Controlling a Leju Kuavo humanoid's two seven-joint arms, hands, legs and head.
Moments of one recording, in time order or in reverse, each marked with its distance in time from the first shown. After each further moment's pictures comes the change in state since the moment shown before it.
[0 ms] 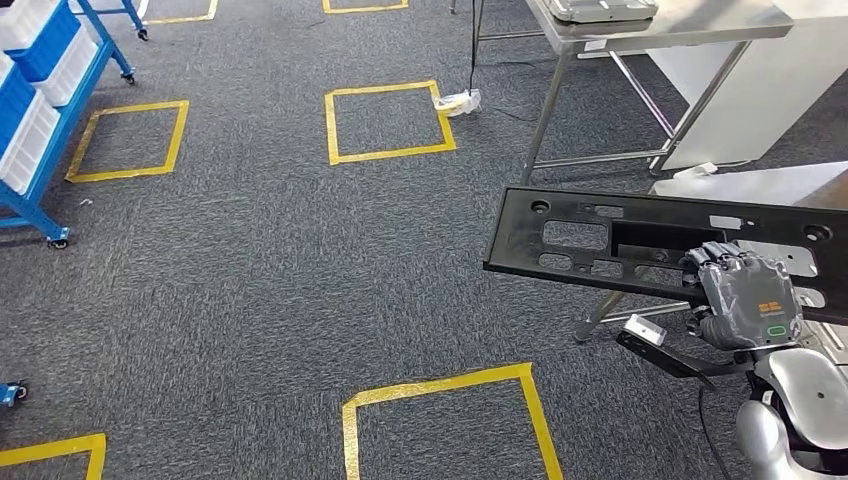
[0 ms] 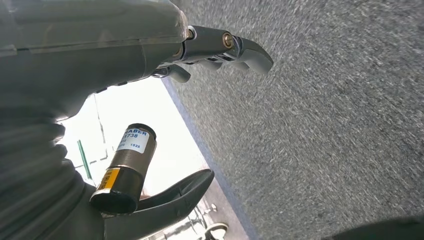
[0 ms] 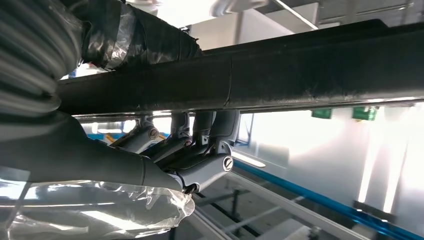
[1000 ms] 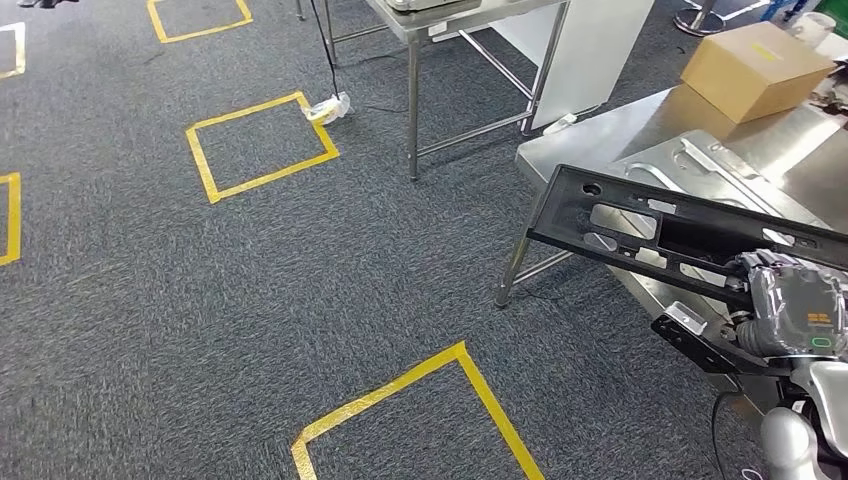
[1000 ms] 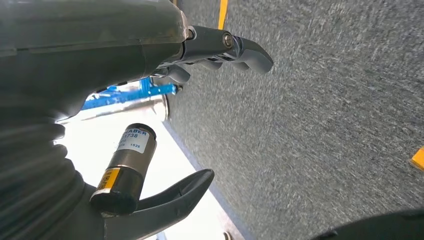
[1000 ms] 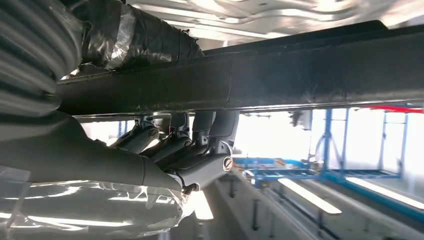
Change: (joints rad) left arm 0.000 -0.007 0.022 0.000 0.000 -0.005 0.023; right arm 0.018 0.049 -0.148 0.015 -0.036 0.026 0.035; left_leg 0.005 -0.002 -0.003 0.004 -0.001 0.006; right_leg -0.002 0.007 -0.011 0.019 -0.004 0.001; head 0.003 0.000
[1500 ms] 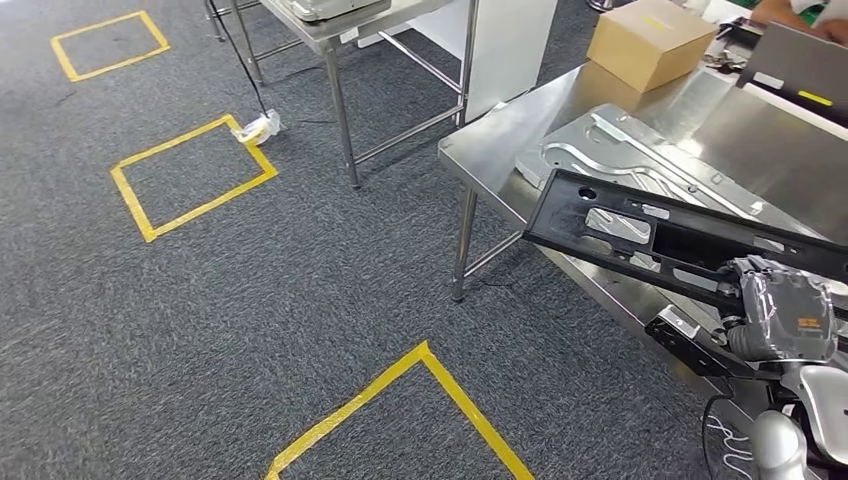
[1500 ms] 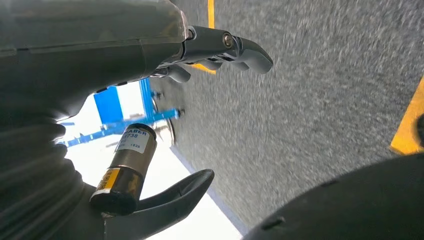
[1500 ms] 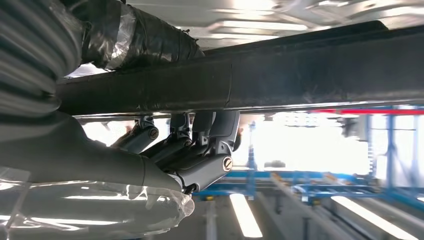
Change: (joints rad) left arm -0.002 -0.001 0.004 0.000 0.000 -0.013 0.012; right arm 0.013 0.046 -0.015 0.005 0.009 0.004 -0.012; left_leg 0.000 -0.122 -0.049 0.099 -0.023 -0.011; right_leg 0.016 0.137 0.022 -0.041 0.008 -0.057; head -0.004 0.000
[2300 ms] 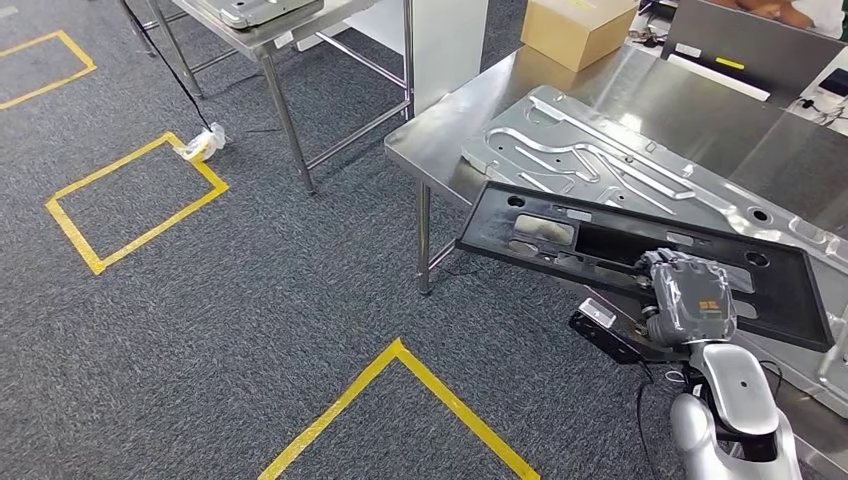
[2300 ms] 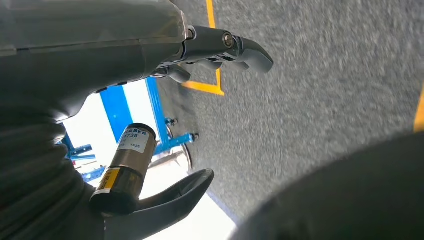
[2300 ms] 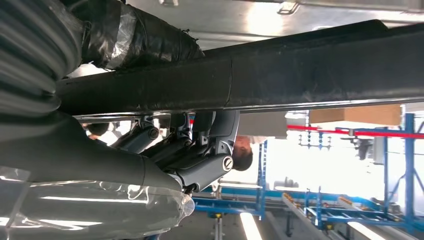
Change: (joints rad) left arm -0.001 -0.003 0.001 0.000 0.000 -0.019 0.013; right arm -0.060 0.109 0.207 0.041 0.111 0.027 0.084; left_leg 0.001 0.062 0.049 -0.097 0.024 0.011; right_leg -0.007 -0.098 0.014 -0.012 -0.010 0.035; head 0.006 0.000
